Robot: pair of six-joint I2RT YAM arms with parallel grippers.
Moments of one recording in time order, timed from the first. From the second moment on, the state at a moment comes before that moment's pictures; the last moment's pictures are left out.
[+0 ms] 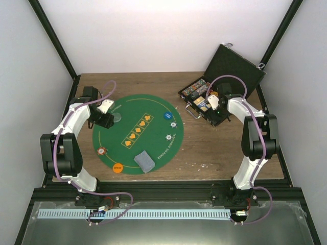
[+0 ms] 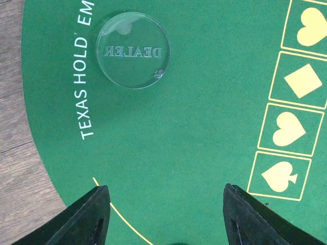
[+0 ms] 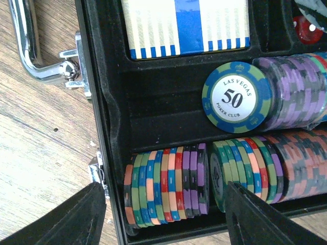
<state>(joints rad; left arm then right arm) 0.03 1.60 1.21 -0.90 0.16 0.40 0.09 1.82 1.27 -0.67 -0.02 -0.51</state>
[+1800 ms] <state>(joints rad) 0.03 1.60 1.21 -0.91 0.19 0.42 0.04 1.77 1.25 -0.65 -0.18 -0.51</state>
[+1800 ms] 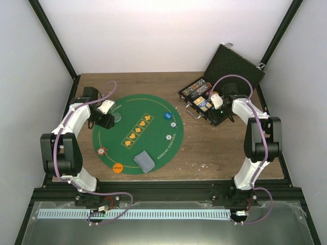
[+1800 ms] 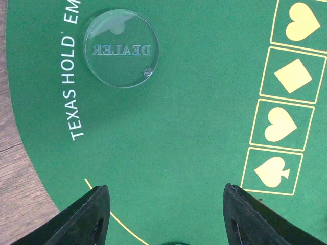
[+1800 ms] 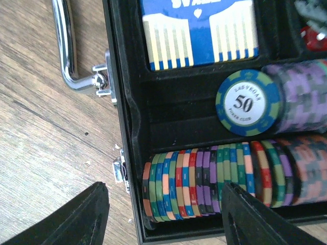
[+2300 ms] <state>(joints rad) 0.03 1.60 1.21 -0.91 0.18 0.42 0.04 1.81 1.26 -0.66 -0.17 -0.48</state>
